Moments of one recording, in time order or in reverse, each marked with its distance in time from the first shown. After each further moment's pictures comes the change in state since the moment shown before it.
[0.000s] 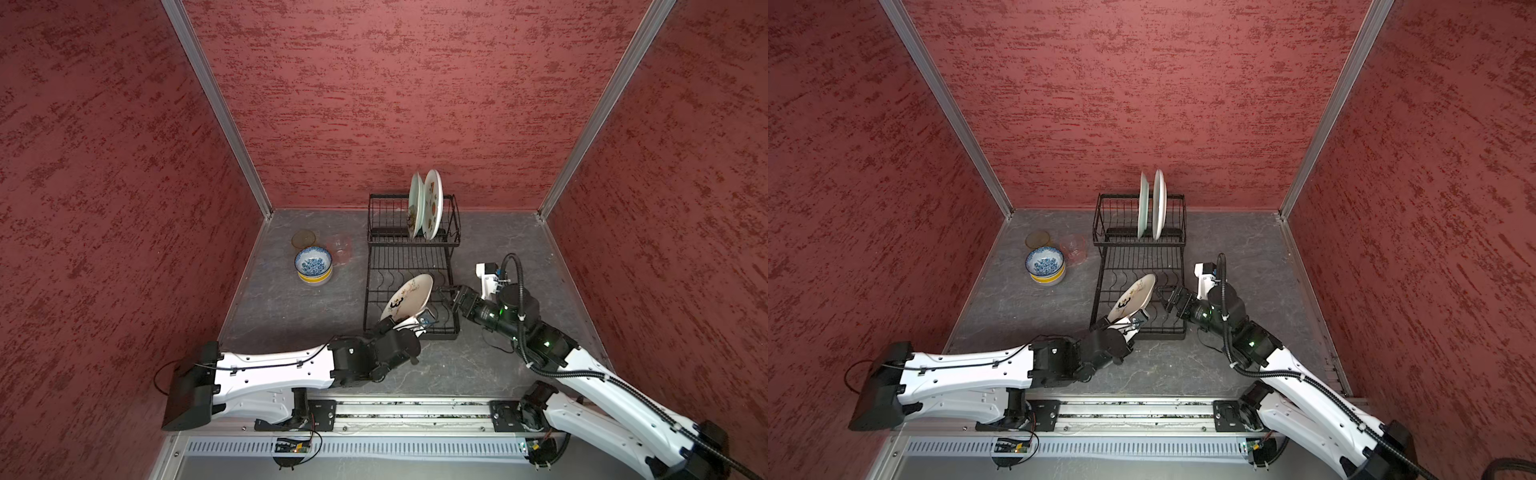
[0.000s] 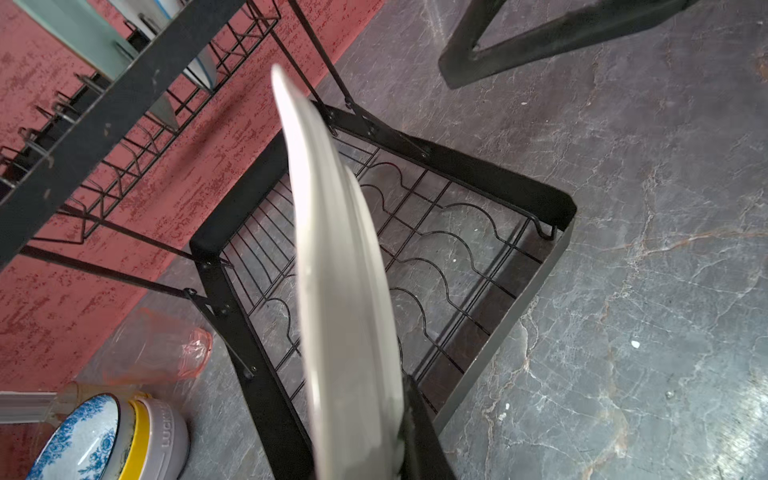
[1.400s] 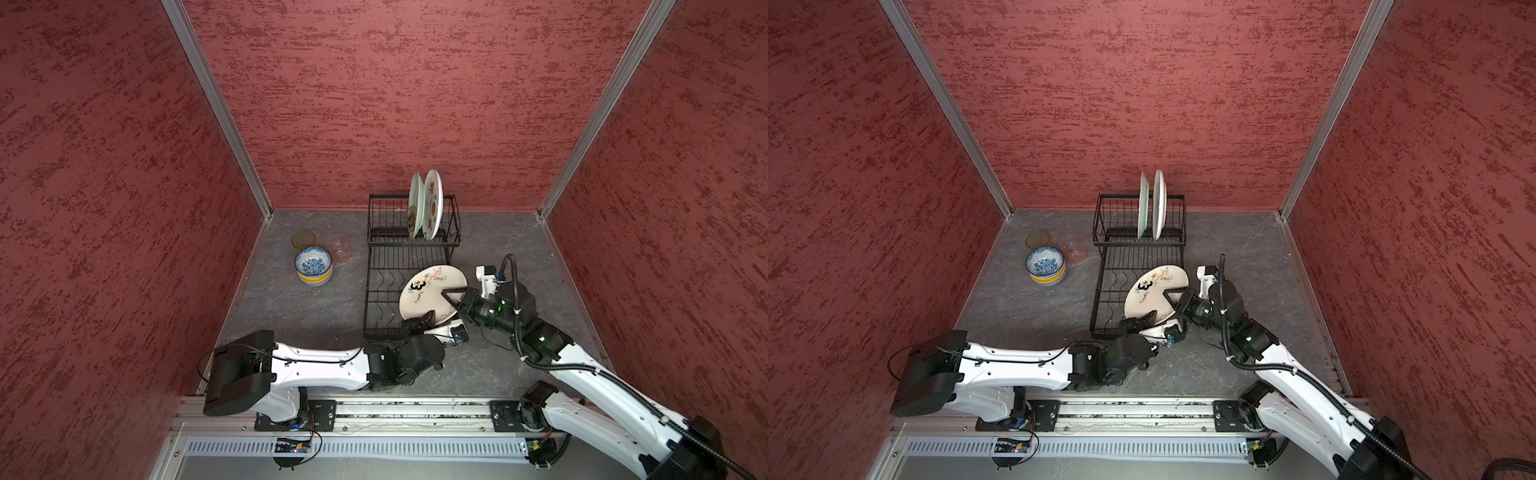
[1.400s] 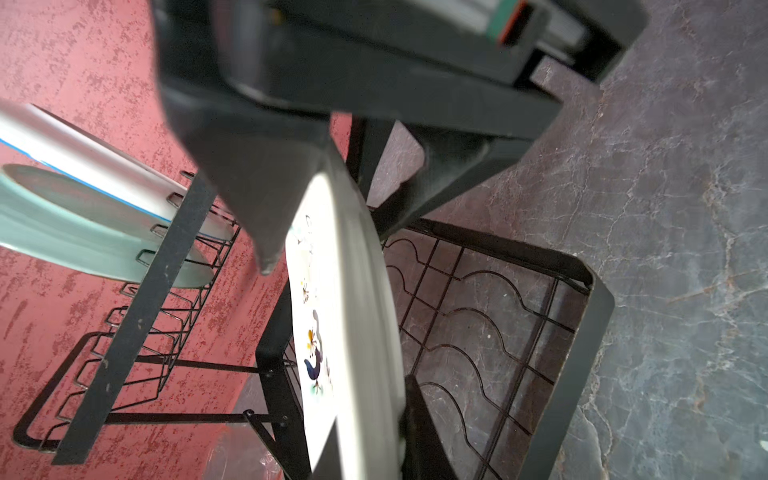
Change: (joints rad) left arm -0.044 0.257 0.026 0.420 -0.126 0.445; right arm -0.077 0.039 -0.032 0.024 -0.100 0.141
